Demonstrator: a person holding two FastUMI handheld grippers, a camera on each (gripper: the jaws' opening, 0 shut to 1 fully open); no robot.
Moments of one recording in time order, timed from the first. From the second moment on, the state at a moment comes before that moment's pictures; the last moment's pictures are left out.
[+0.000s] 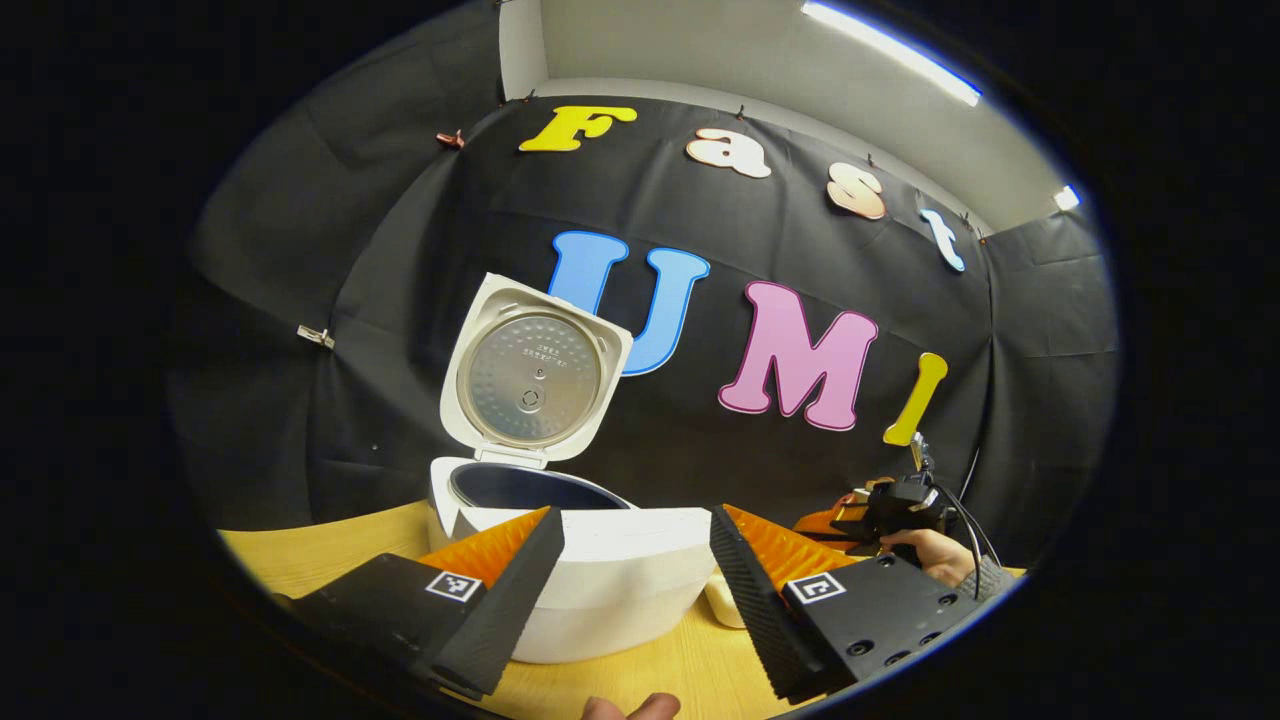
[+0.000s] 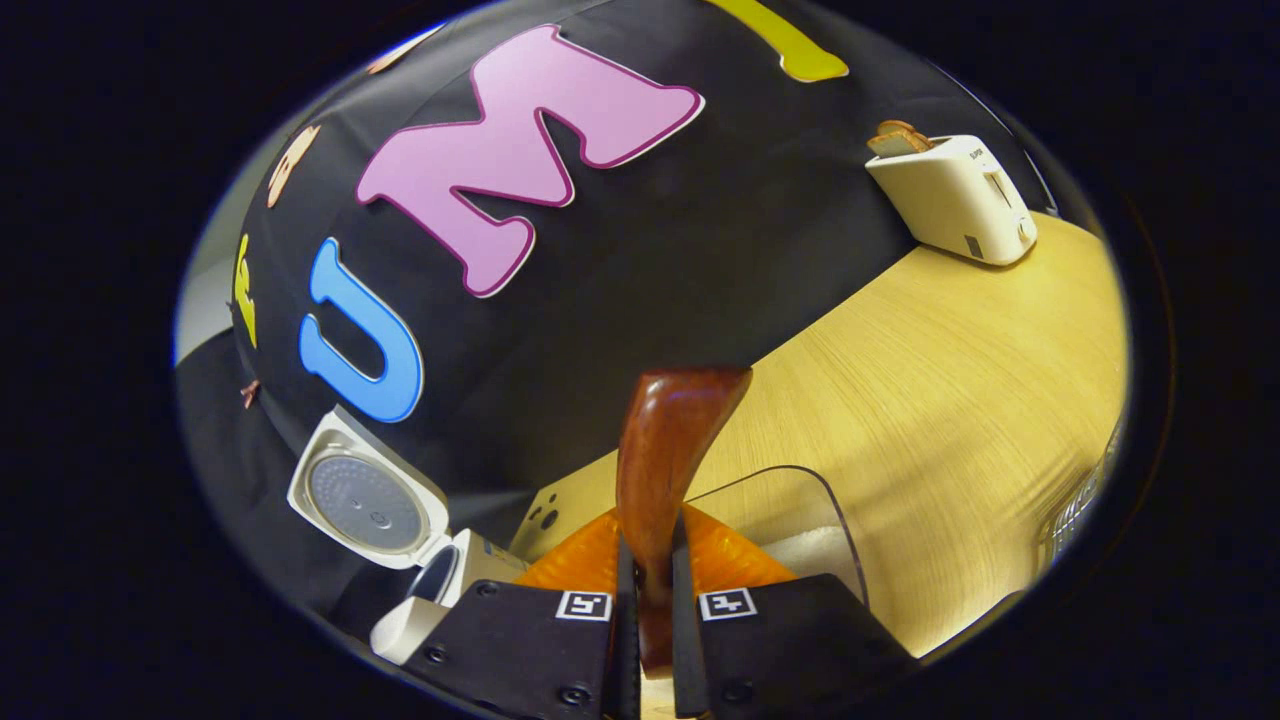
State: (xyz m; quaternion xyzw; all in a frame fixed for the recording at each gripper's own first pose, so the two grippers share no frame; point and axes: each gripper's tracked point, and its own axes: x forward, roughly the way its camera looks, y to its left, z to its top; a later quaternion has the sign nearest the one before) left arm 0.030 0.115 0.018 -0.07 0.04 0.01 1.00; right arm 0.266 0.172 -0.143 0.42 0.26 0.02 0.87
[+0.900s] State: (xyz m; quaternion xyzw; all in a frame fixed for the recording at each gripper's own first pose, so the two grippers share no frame) left arm 0.025 0.119 0.022 -0.08 0.03 0.02 1.00; right arm 0.306 0.173 -0.024 0.52 0.18 0.03 0.83
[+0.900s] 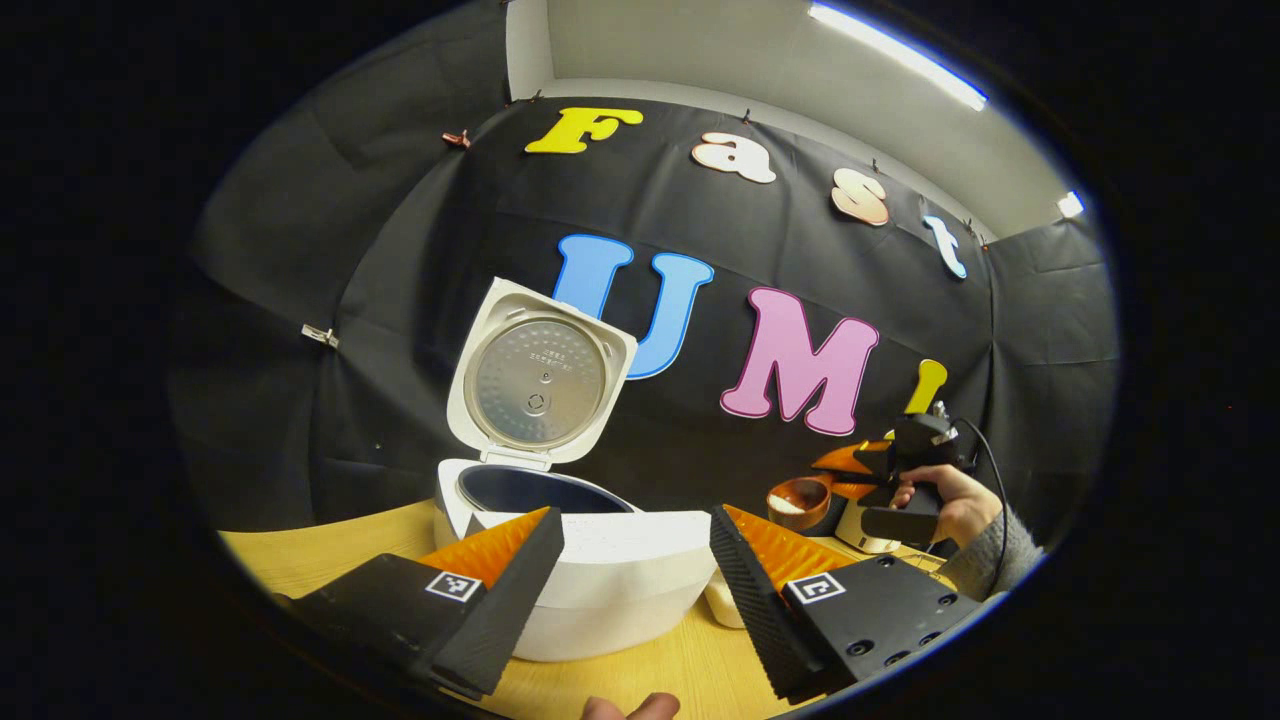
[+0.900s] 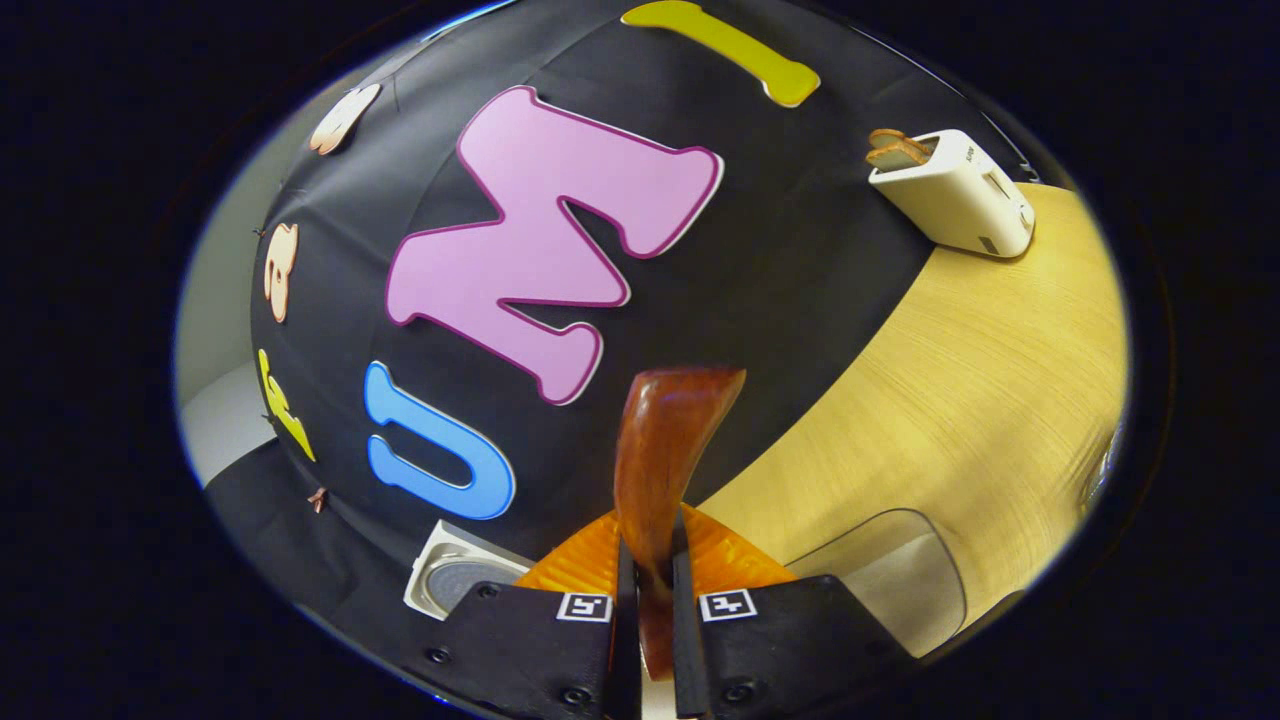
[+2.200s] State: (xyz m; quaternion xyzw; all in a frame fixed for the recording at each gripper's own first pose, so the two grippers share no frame) left arm 0.012 0.184 0.018 -0.09 0.04 0.07 0.99; right arm 0.338 0.466 0.018 0.30 0.16 0.21 0.92
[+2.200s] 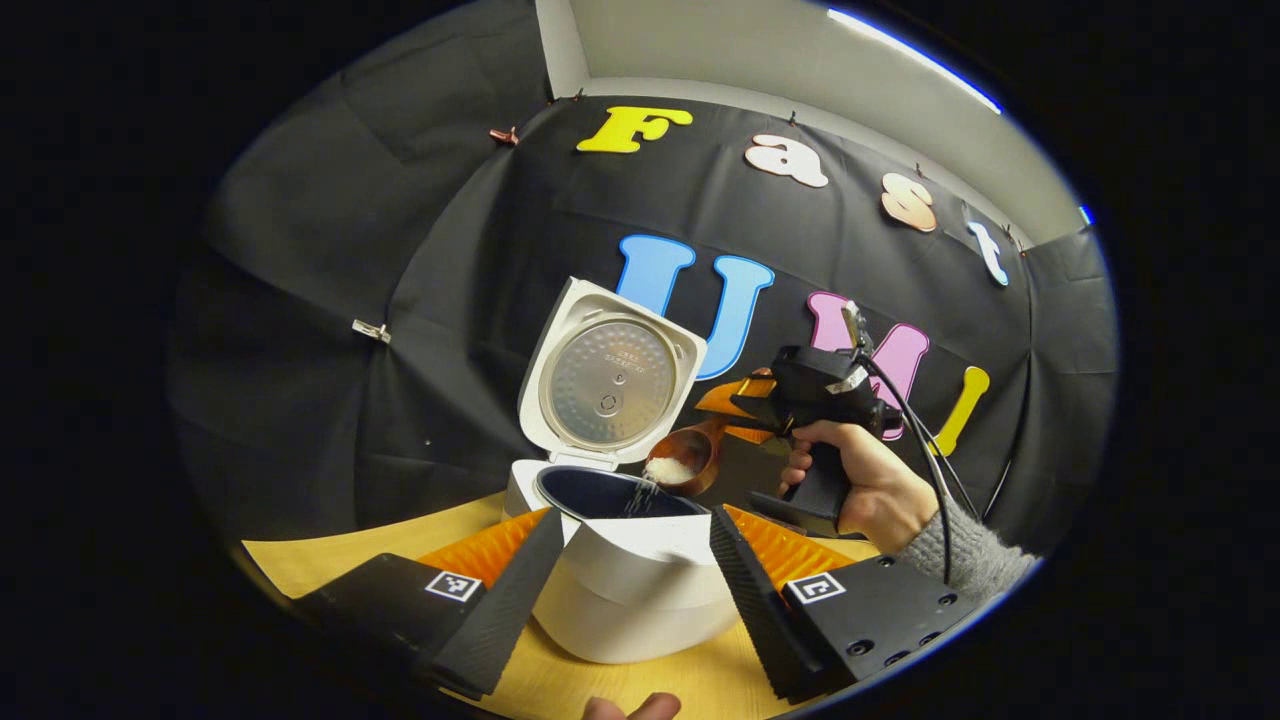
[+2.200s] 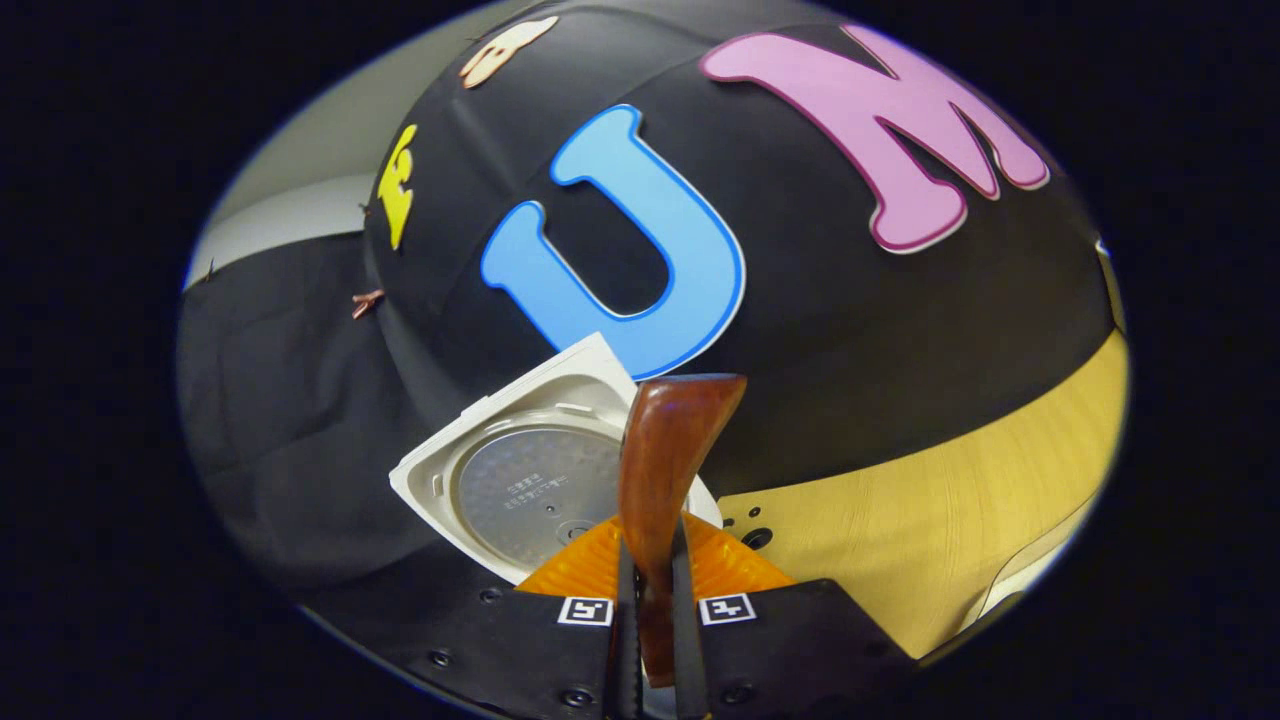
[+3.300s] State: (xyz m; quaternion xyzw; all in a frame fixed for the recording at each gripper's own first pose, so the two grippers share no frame) left arm 0.010 0.189 0.018 -0.09 0.05 0.08 0.99; right arm 0.290 0.538 0.052 -0.06 0.01 0.30 0.95
